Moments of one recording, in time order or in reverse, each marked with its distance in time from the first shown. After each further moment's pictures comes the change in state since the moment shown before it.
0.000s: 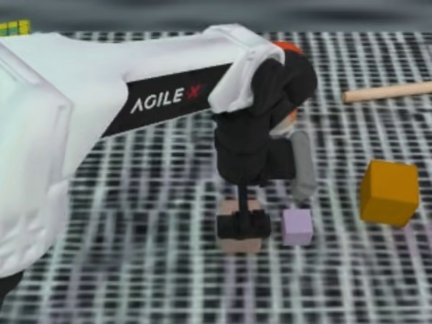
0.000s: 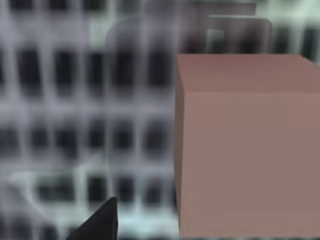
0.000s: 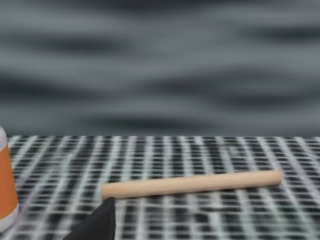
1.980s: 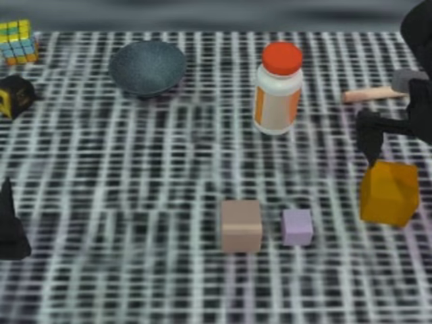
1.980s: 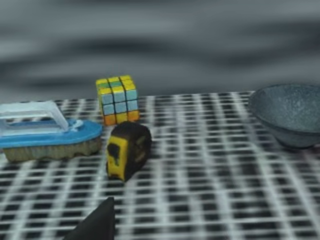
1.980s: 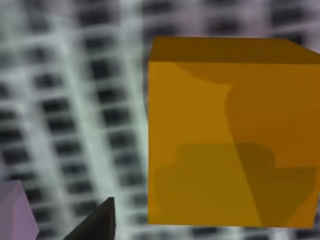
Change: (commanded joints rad) left arm 0.773 -2.083 -1.682 1.046 -0.017 -0.735; right arm 0.218 1.863 1.384 -1.038 0.001 0.404
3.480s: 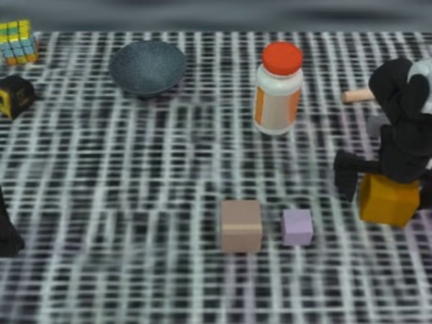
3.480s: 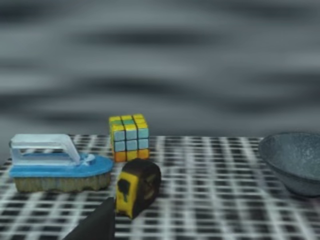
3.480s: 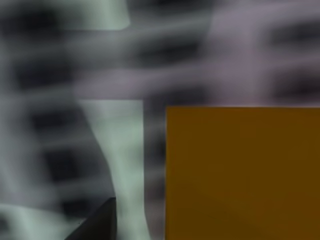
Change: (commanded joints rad) left arm 0.033 -0.104 -0.070 0.083 0.003 -0.049; right arm 0.013 0.219 -0.112 0.277 0.001 0.024
